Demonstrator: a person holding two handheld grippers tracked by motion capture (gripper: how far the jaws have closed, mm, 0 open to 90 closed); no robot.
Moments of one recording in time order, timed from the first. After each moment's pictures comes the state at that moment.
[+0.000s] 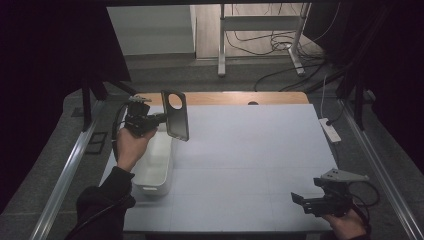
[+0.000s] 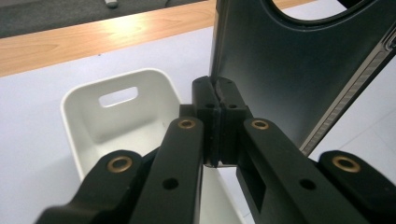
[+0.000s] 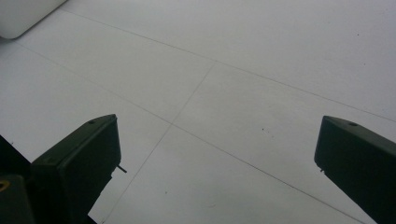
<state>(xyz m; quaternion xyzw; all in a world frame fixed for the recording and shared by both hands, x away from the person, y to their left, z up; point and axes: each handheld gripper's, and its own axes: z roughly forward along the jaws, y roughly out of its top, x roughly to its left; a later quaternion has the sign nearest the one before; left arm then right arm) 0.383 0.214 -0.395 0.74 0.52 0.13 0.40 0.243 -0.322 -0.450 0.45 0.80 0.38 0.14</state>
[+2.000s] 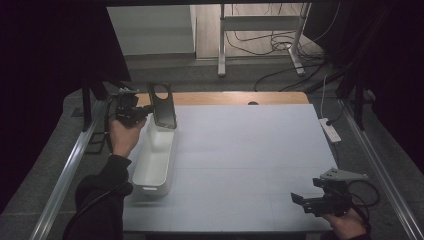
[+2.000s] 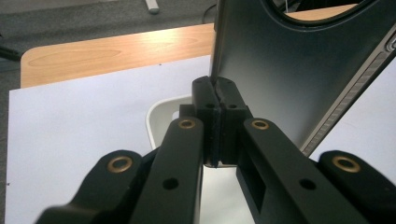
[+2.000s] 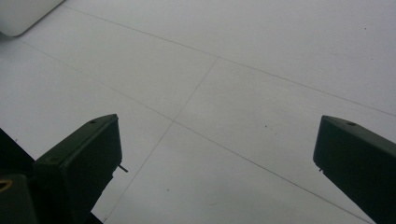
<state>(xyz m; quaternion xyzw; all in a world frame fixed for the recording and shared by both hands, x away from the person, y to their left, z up) 0.413 0.248 -0.402 0.71 0.57 0.18 0.38 0.245 -0.323 -0.451 0.45 0.80 0.38 0.13</state>
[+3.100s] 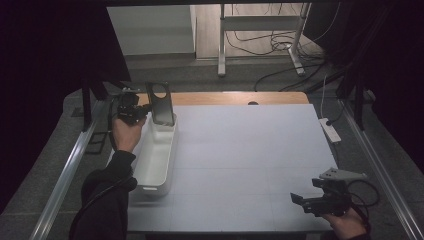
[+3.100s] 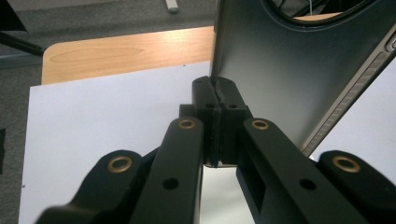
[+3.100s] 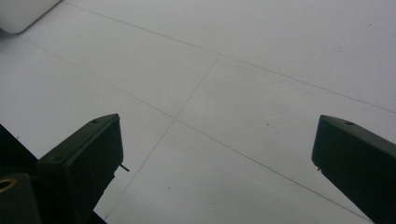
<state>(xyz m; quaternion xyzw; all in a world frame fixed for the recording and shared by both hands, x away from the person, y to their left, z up) 0.433 0.253 -0.420 0.70 0.59 0.20 0.36 0.246 -0.322 -0.452 0.45 0.80 0.37 0.12</state>
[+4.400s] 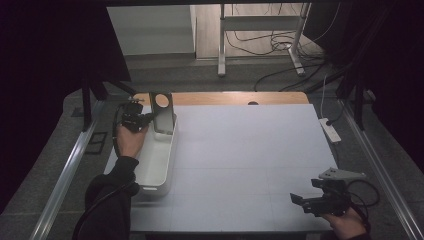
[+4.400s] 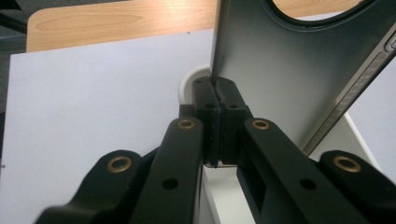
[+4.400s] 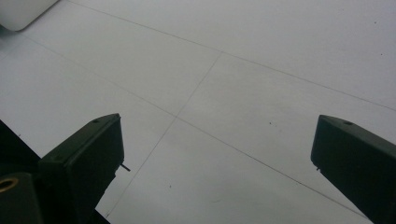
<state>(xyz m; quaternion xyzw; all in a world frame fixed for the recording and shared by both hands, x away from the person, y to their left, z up) 0.434 0.250 -0.454 0.71 0.59 0.18 0.34 0.247 -0.322 -0.452 0.45 0.81 0.37 0.11</state>
